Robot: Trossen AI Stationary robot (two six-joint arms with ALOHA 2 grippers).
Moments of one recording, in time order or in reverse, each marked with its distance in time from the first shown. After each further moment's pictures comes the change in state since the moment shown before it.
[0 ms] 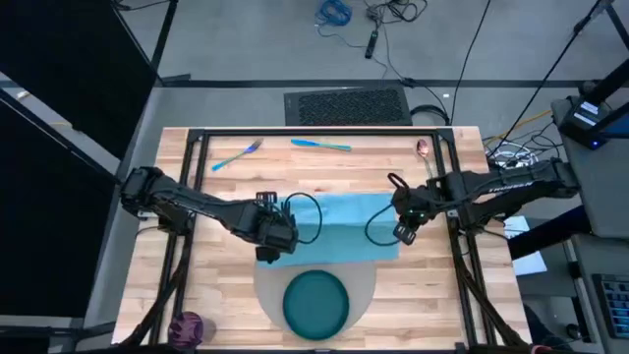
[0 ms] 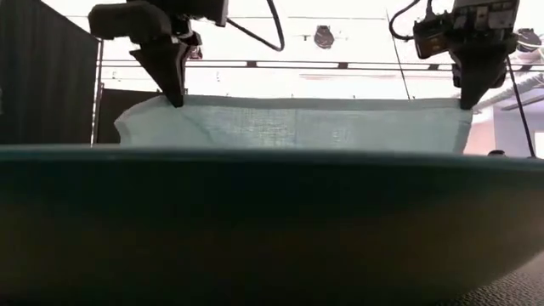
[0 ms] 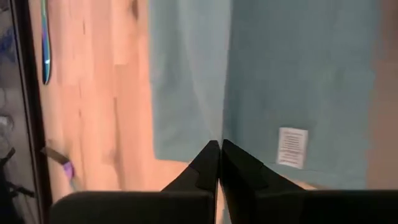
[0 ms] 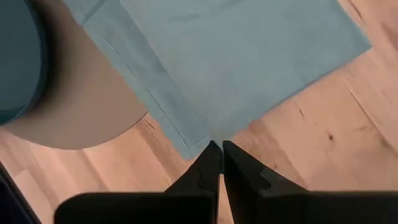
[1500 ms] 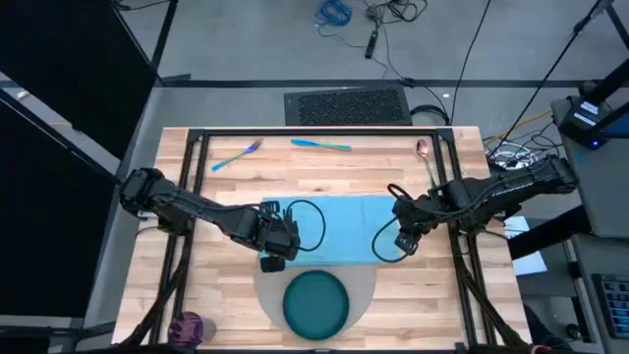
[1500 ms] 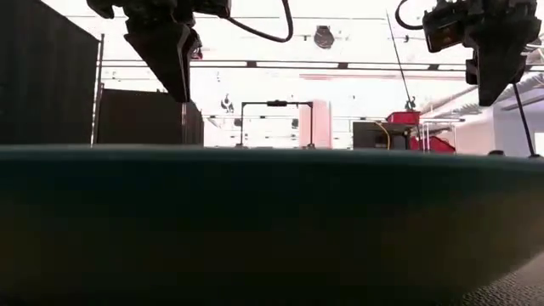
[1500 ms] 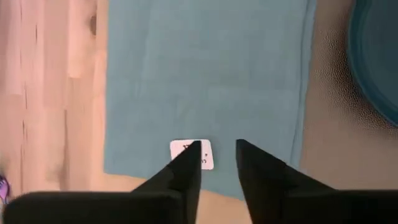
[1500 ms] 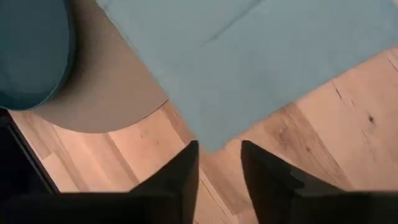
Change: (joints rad) left arm -0.007 0.003 0.000 0.086 0.103 -0.105; right arm 0.105 0.001 0.000 0.020 -0.038 0.113
